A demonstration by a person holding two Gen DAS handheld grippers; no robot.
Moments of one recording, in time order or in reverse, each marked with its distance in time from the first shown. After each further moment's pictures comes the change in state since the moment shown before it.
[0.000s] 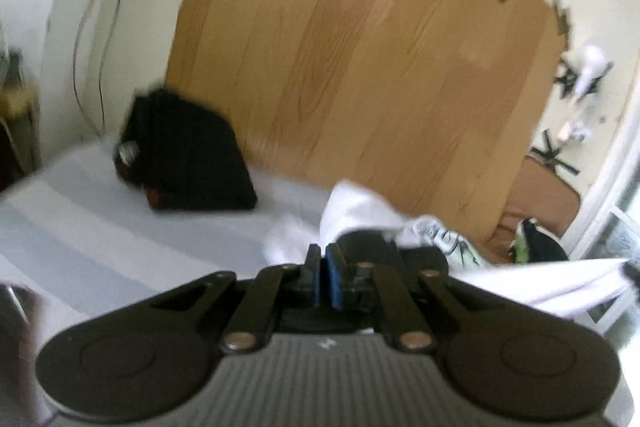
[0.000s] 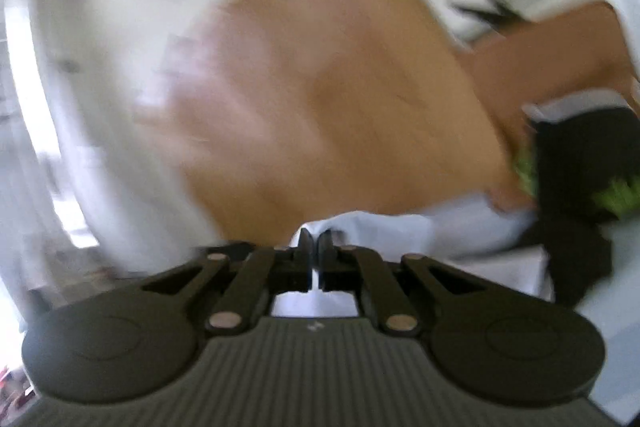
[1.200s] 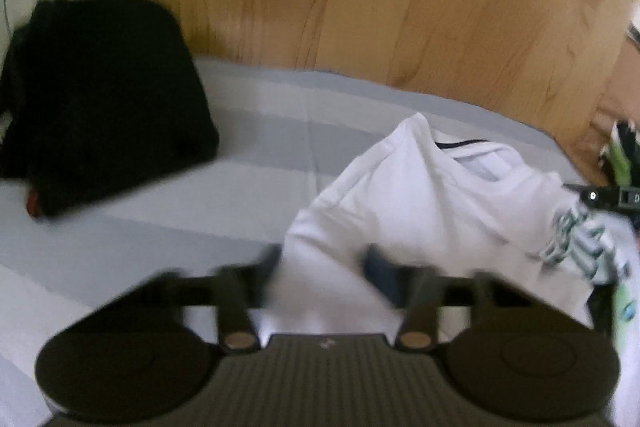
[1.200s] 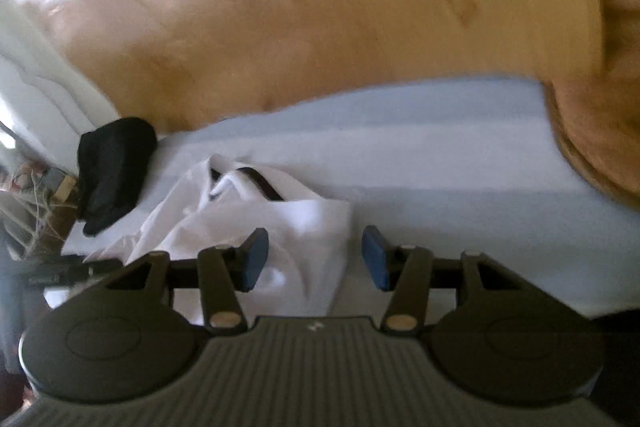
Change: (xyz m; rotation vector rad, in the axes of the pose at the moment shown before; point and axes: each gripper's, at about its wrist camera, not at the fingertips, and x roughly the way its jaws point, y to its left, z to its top) left arm 0.224 -0.006 0.006 0.136 0.460 0.095; right arm 0.243 -0.124 -0.033 0.025 0.591 -0.147
